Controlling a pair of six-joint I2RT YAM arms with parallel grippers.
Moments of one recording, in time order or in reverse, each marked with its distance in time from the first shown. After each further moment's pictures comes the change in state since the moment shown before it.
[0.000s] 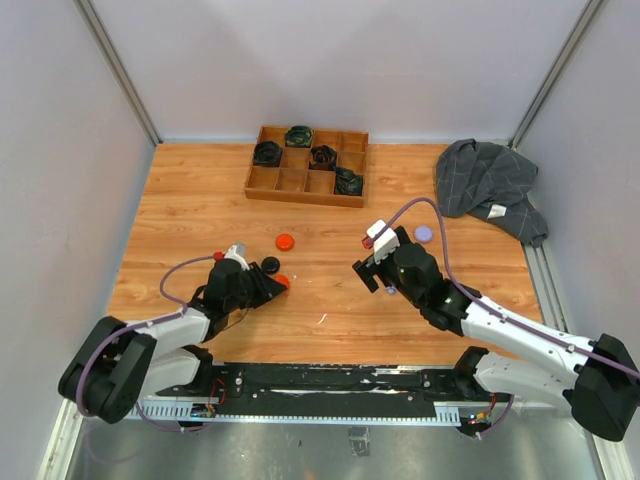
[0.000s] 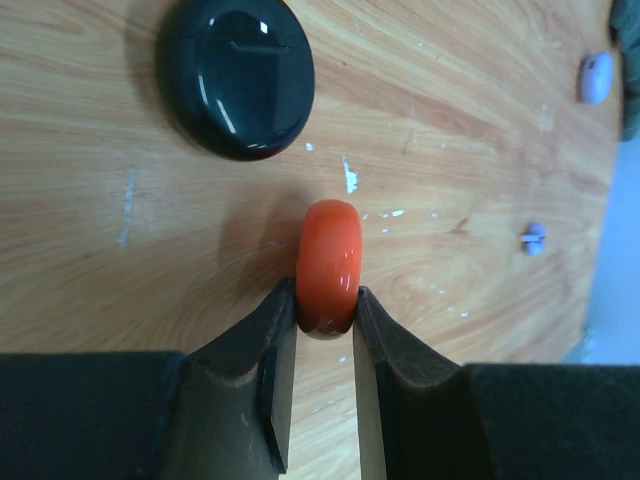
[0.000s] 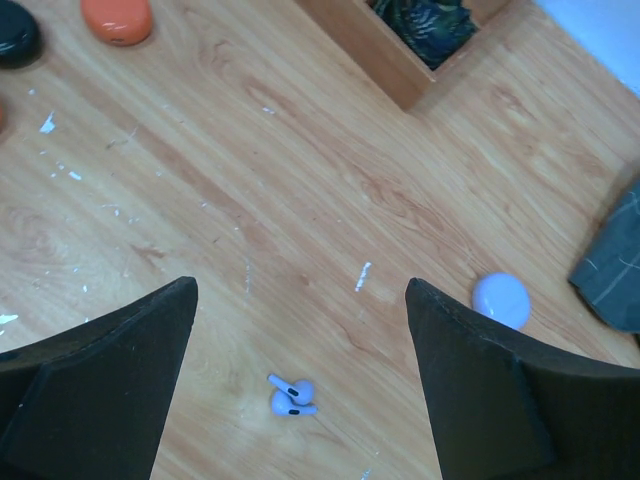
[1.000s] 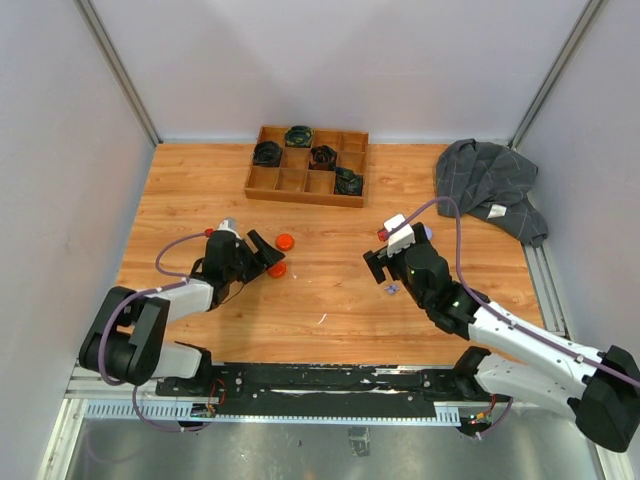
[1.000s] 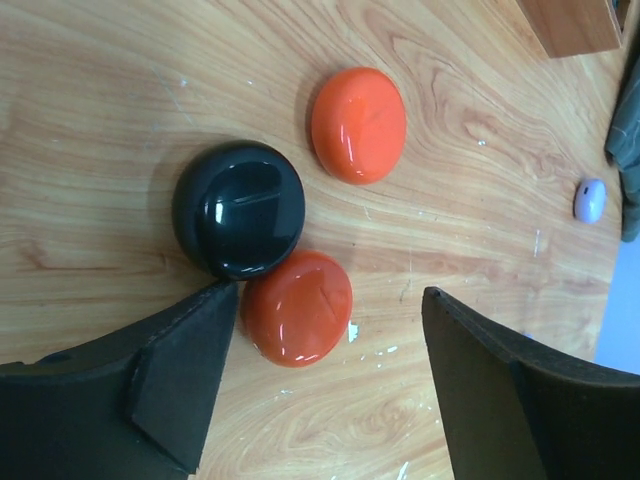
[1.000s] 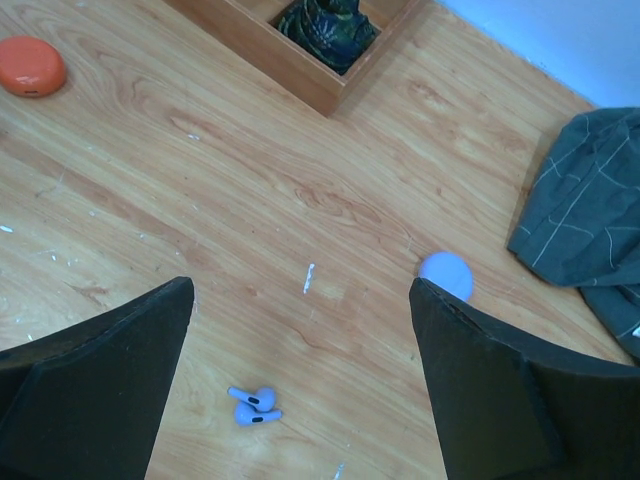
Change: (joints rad) left arm 0.159 0.243 0.222 -0.034 0.003 0.031; right arm -0.025 -0.090 -0.040 0.059 0.151 0.031
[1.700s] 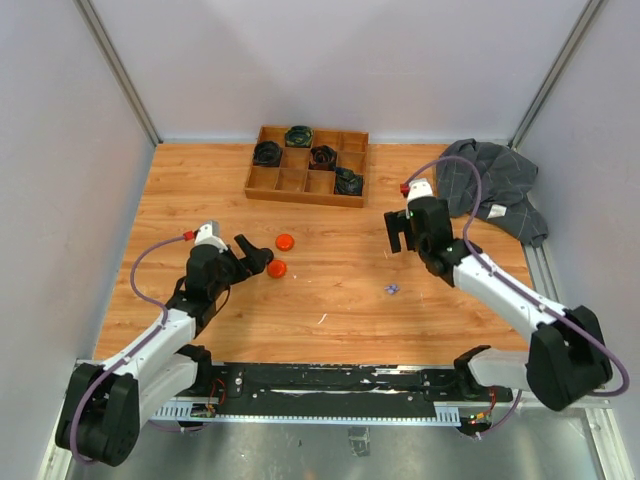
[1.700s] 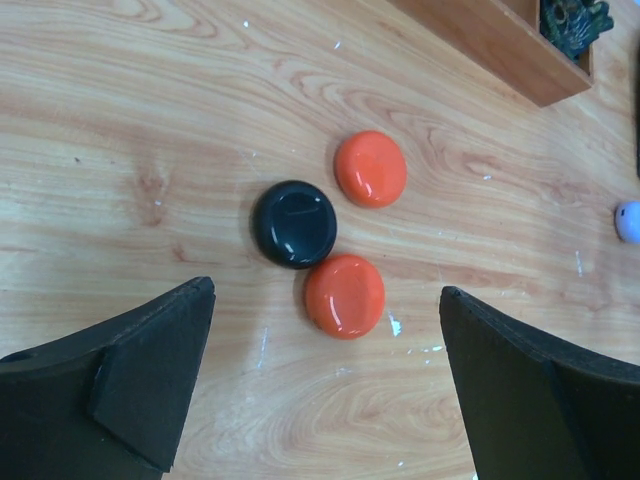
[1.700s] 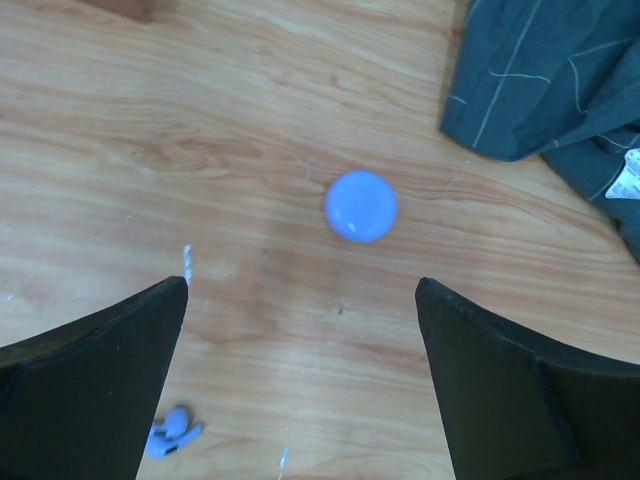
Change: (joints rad) left arm 0.005 -0.434 -0.080 -0.184 -0.198 0.227; right arm -0.310 0.288 0.227 -0.239 -0.045 0.164
